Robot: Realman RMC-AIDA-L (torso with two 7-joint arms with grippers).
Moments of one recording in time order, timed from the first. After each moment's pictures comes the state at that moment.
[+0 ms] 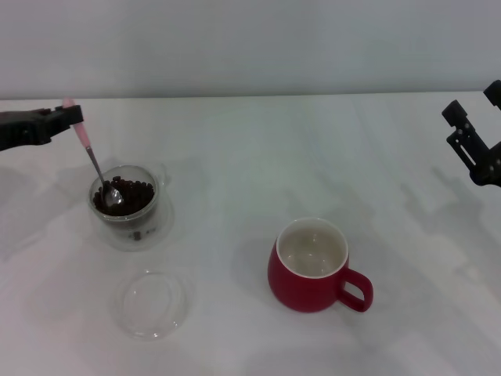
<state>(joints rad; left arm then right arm) -0.57 -1.86 1.00 0.51 1.55 1.16 -1.71 0.36 2.01 -0.24 0.08 -1.46 -1.68 0.32</state>
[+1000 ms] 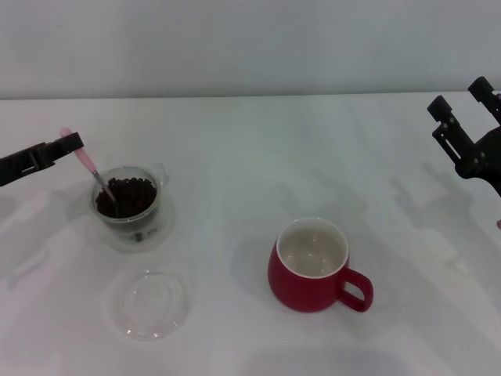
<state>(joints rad) -0.53 -1.94 0.91 0.42 1.52 1.12 -1.76 0.40 2.01 -0.23 0.10 -1.46 -1.63 0.32</state>
